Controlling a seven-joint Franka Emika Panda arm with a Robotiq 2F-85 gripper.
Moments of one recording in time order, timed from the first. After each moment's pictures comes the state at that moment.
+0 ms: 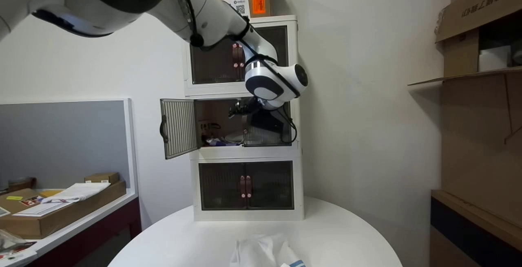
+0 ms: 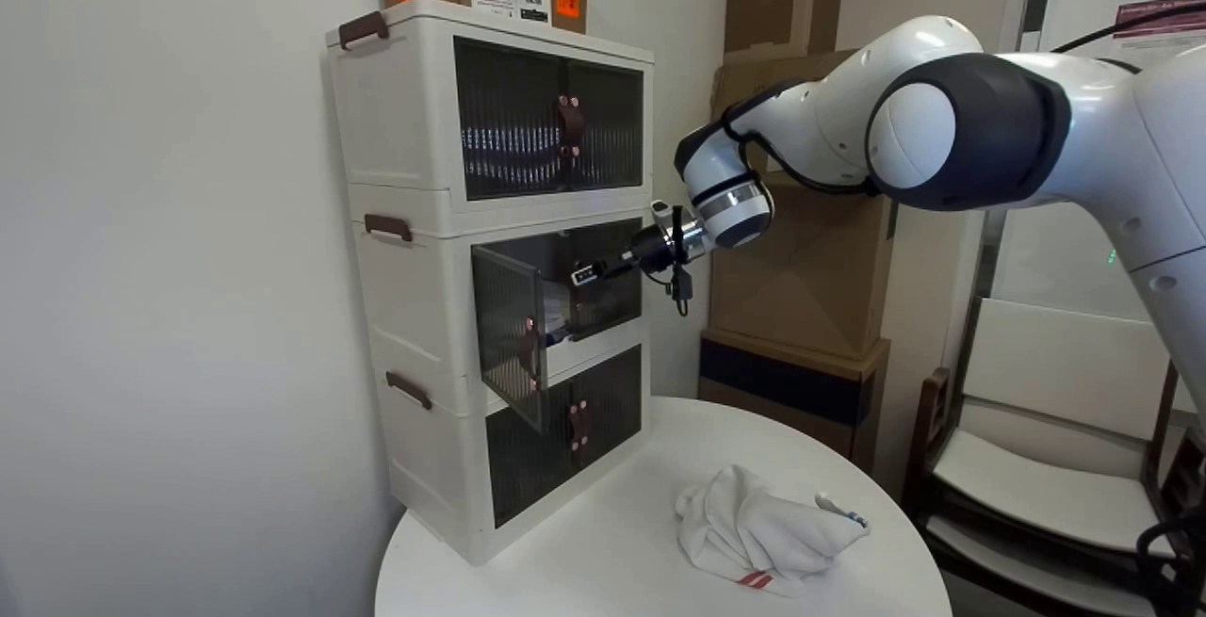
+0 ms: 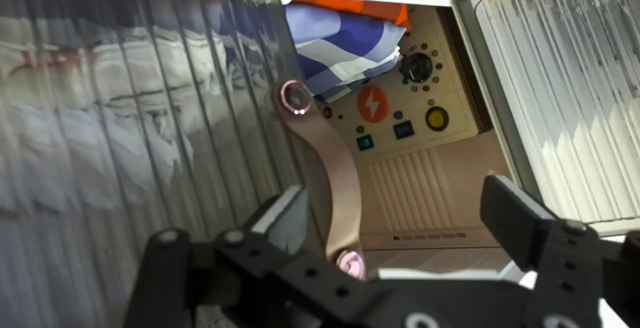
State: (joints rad) arm -0.19 0.58 -0.05 -1.42 1.29 1.92 -1.58
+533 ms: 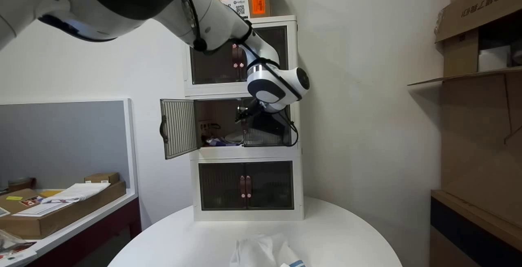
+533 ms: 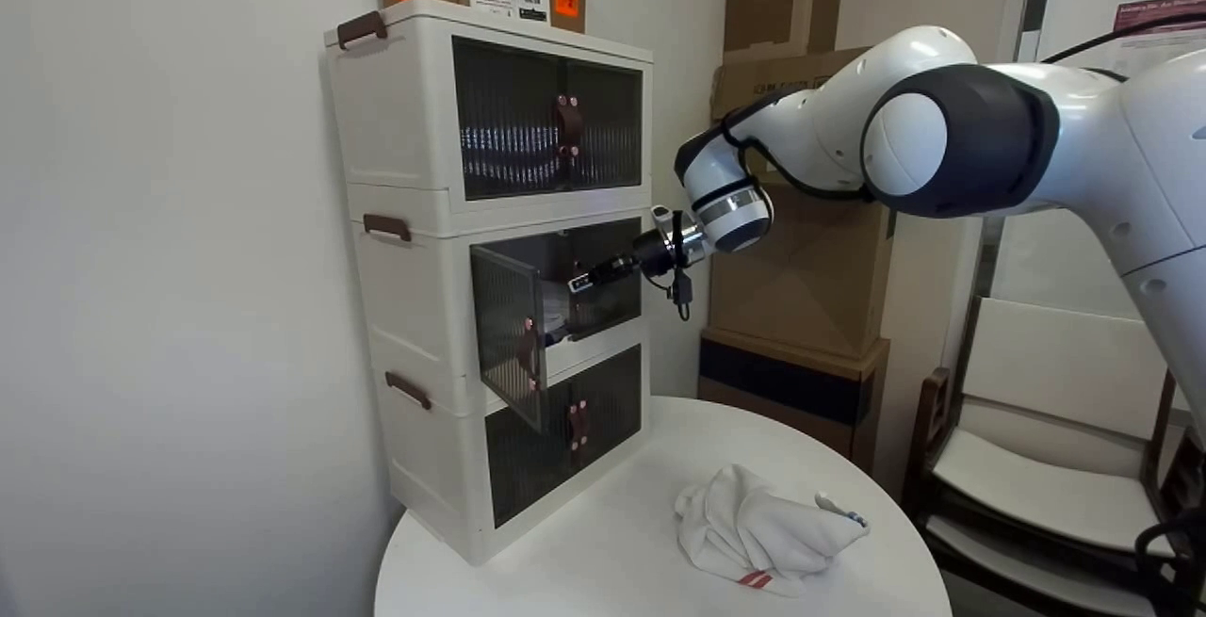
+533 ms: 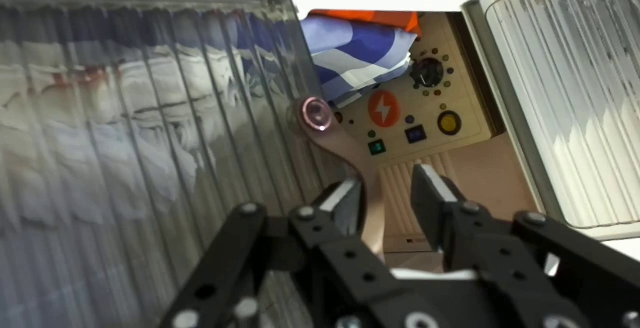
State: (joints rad) arm -0.20 0.60 -0.04 -1.41 1.29 1.92 -1.56
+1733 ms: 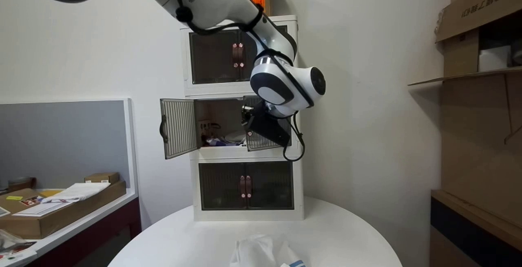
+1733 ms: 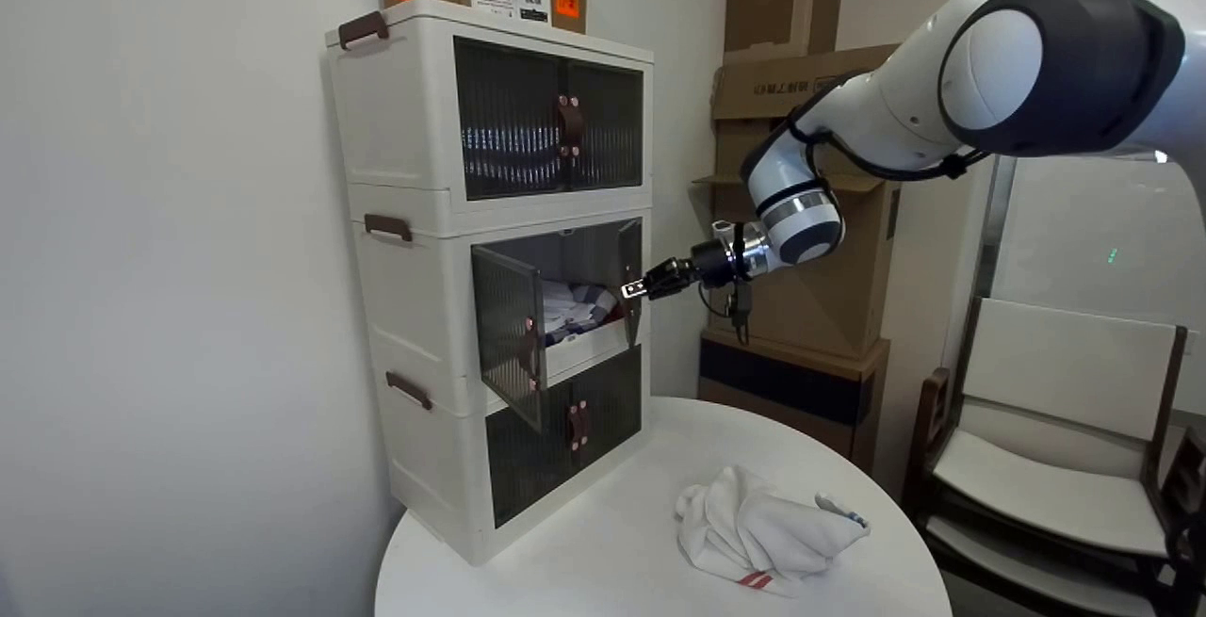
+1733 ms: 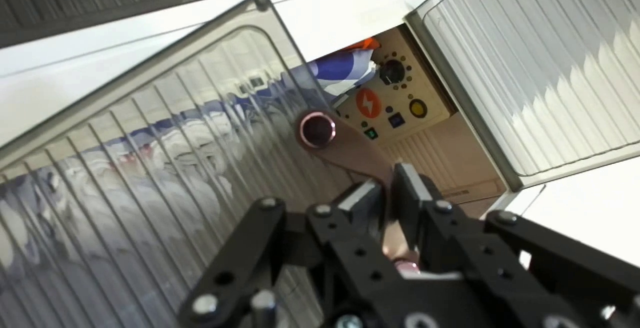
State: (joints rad) arm -0.28 0.40 -0.09 -1.74 1.38 1.87 -1.52
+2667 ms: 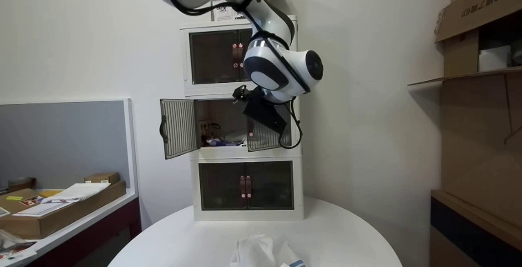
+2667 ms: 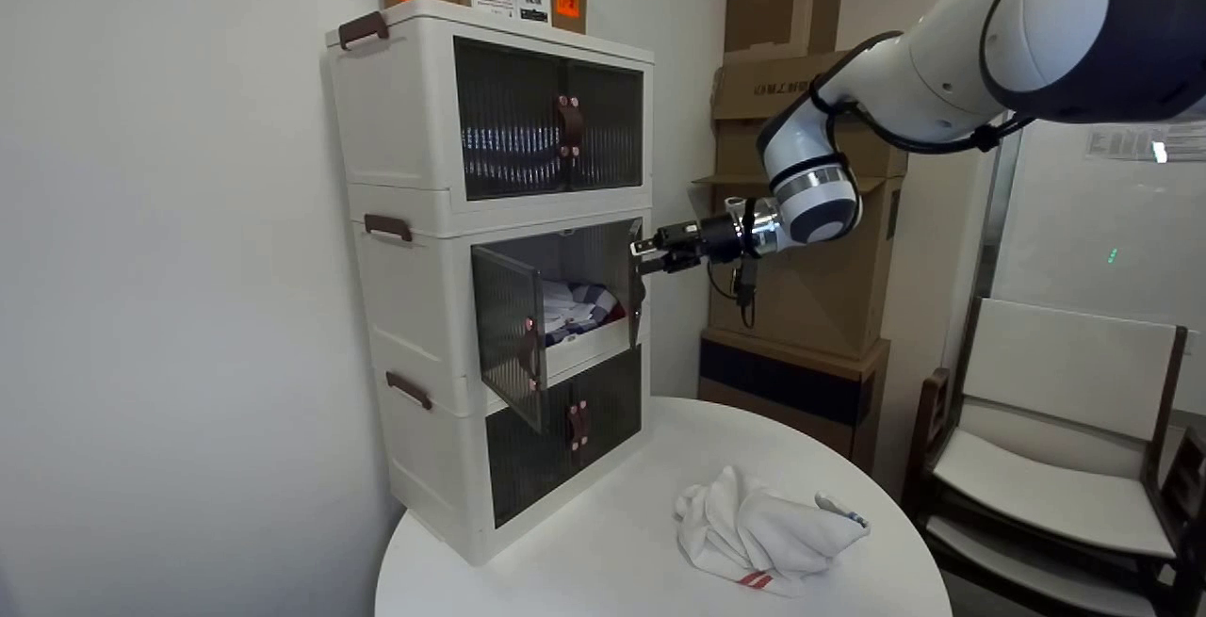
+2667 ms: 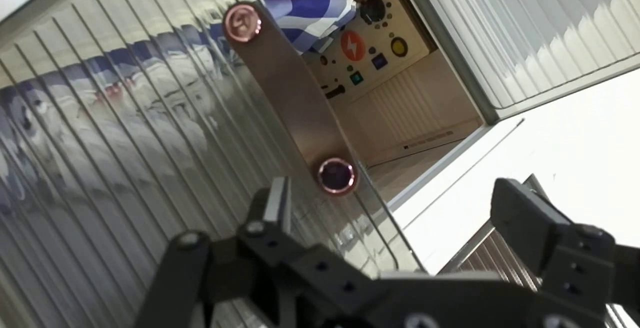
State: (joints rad) arm -0.25 0.30 -0.12 -1.80 1.45 1.88 -1.48
